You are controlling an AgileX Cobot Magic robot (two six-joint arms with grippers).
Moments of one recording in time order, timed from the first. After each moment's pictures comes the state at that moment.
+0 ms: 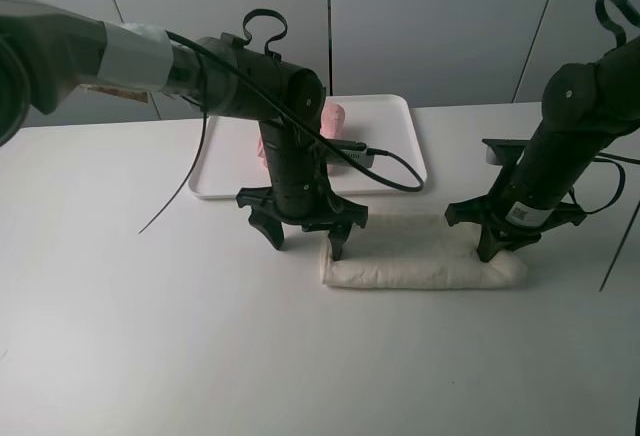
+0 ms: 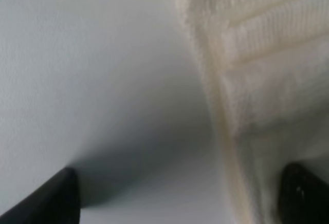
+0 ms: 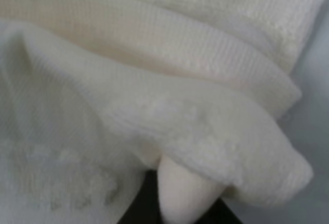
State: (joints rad) left arm -0.71 2.33 -1.66 -0.05 0.97 -0.40; right arm 0.17 1.95 -0.90 0.15 0.64 0.00
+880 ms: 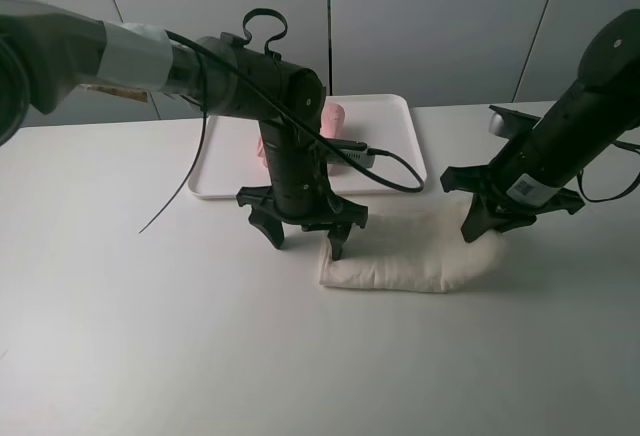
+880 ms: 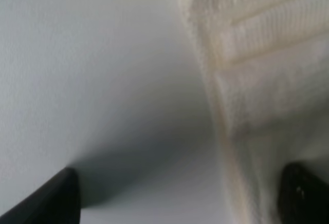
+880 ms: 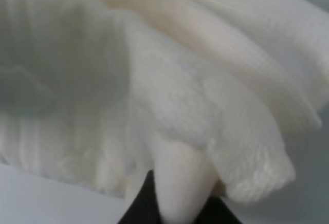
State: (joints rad) left arm -0.71 2.33 -1.66 -0.05 0.97 -0.39; right arm 0.17 1.77 -0.88 0.51 0.74 -0.22
